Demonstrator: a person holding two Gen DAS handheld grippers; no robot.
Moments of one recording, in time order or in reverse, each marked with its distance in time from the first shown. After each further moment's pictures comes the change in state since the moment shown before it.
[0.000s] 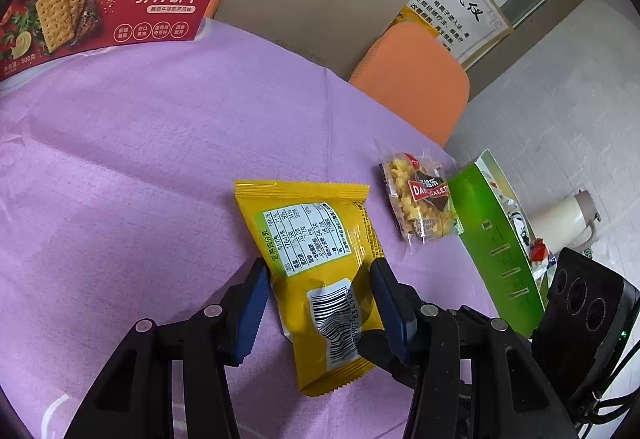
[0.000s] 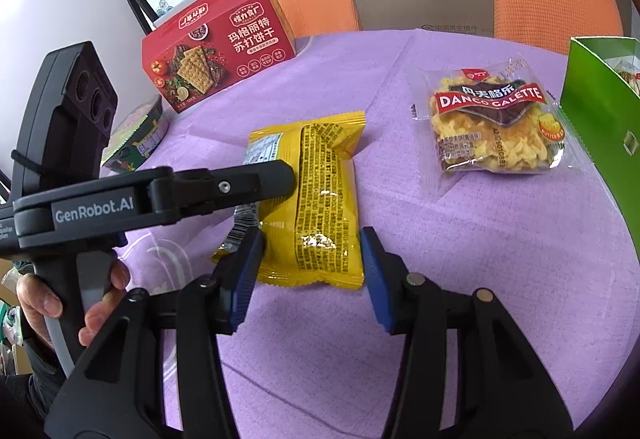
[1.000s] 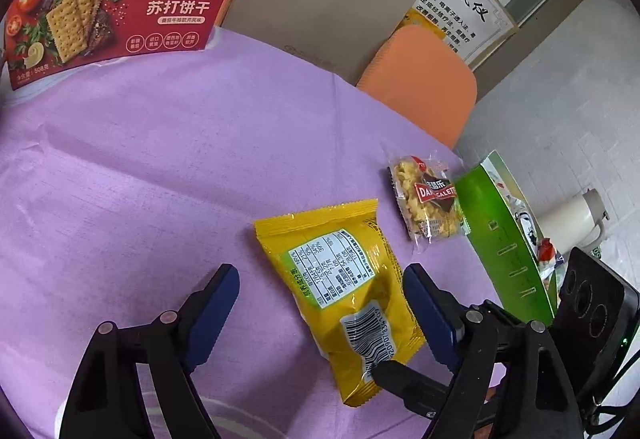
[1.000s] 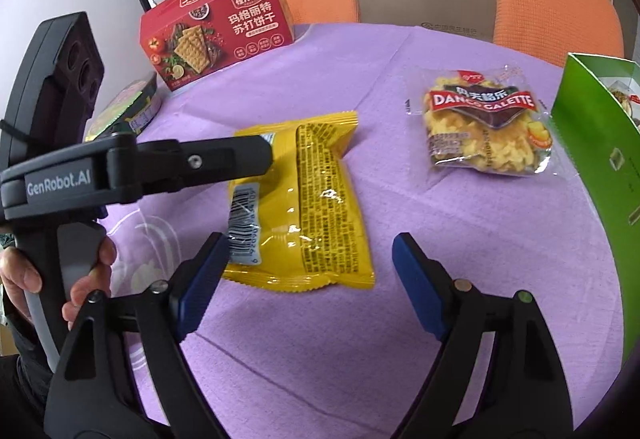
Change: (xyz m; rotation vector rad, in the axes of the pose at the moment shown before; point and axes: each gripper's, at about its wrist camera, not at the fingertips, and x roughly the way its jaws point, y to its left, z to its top) left arm -0.008 0.001 0.001 0.005 -0.002 0.034; right arm -0.002 0.006 -0.001 -0.073 0.065 -0.050
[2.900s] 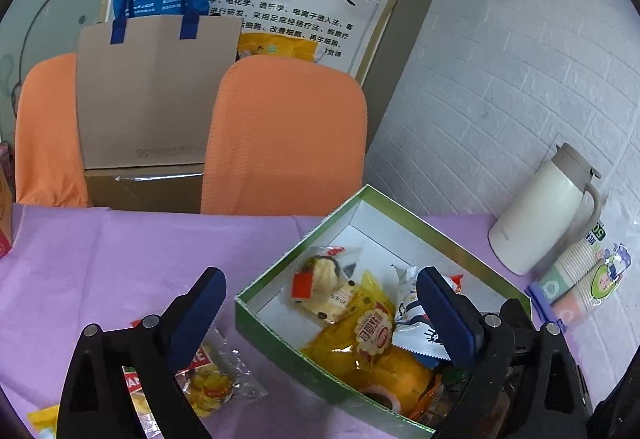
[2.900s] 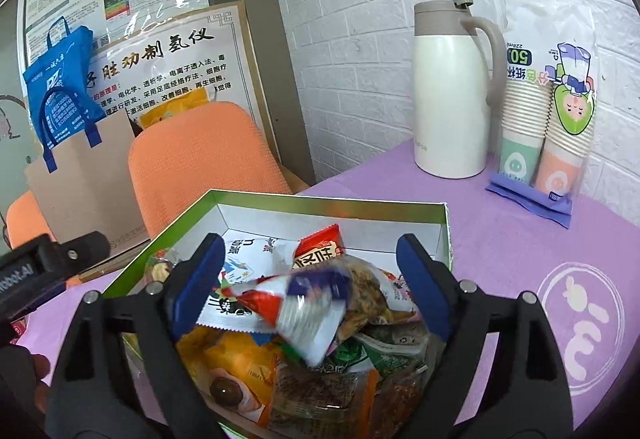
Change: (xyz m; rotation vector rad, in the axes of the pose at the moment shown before) left arm 0.087 -0.250 0.063 0.363 -0.159 -0.020; right arm -0.184 -0.161 -0.023 0.643 -0.624 -0.914
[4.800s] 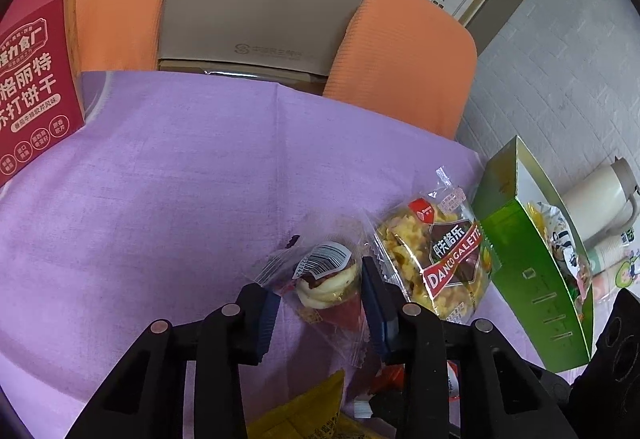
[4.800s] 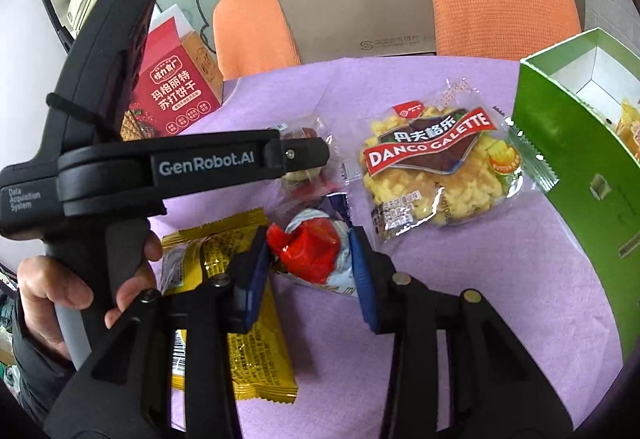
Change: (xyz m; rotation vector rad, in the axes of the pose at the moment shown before) left arm -0.007 0.188 -0.056 -0.188 0.259 0.060; right arm 0.004 0.199 -0.117 -0.415 0.565 0.785
